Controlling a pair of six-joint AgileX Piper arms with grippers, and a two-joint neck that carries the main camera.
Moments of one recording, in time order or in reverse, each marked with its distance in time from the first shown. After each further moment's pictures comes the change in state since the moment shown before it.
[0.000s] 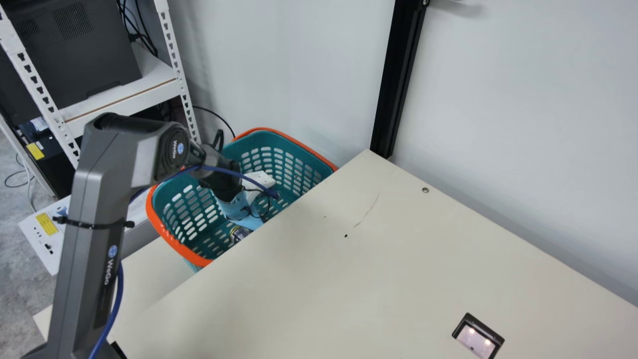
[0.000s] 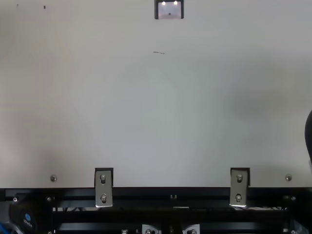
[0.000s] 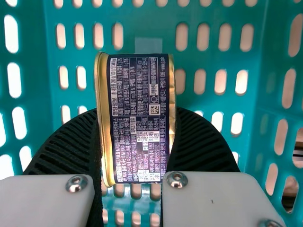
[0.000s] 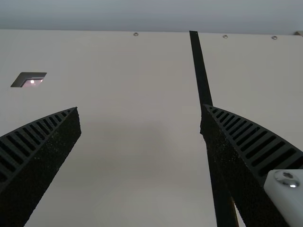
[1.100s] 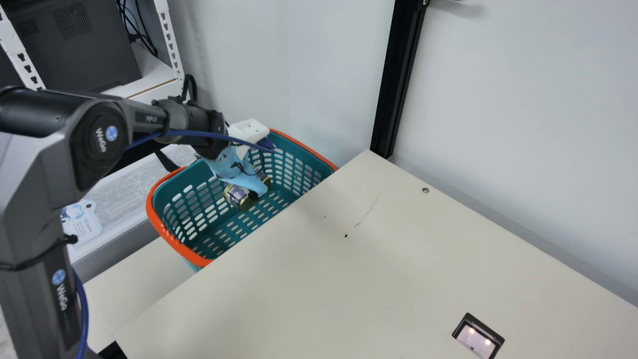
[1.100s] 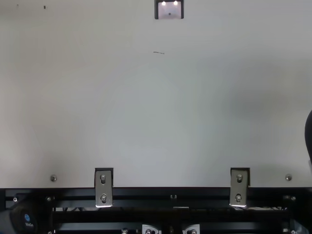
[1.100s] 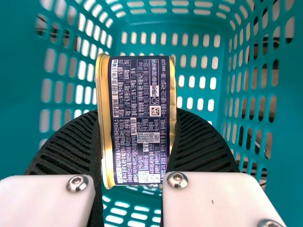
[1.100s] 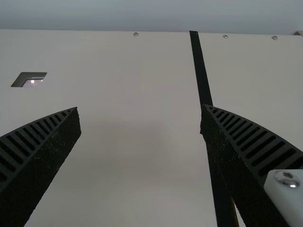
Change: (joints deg) left arm -1.2 -27.4 8.2 0.6 7.9 -4.5; right arm 0.0 0.0 0.0 0.0 0.0 0.0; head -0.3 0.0
